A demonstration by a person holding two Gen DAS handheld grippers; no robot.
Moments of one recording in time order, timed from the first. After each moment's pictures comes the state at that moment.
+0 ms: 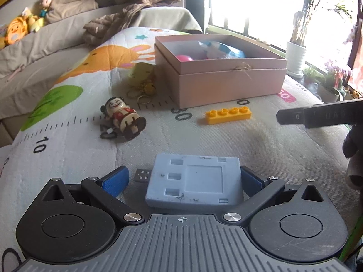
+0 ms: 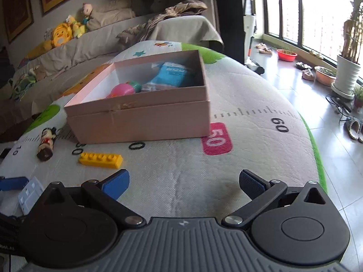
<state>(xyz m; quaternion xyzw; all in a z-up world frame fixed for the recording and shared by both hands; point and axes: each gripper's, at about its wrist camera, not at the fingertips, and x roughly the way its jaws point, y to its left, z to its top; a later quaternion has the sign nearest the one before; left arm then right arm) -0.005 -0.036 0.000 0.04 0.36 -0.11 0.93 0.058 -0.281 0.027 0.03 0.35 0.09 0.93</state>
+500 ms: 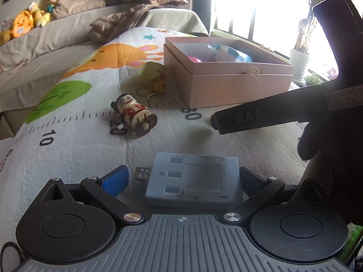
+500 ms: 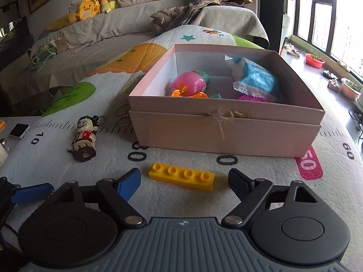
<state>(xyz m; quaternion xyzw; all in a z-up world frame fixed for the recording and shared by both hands) -0.009 -0.025 -0.001 0.03 0.36 -0.11 0.93 0.089 -0.180 0.031 -0.02 0.37 0.13 0.92</state>
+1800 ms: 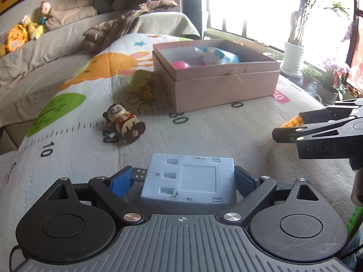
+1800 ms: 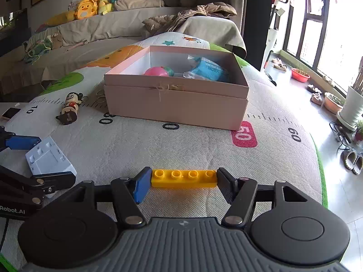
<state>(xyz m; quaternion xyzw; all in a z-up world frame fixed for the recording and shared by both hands) -0.021 -0.040 0.014 0.06 0.34 -0.12 0.93 0.024 -0.253 0.037 -0.06 0.34 0.11 0.93</state>
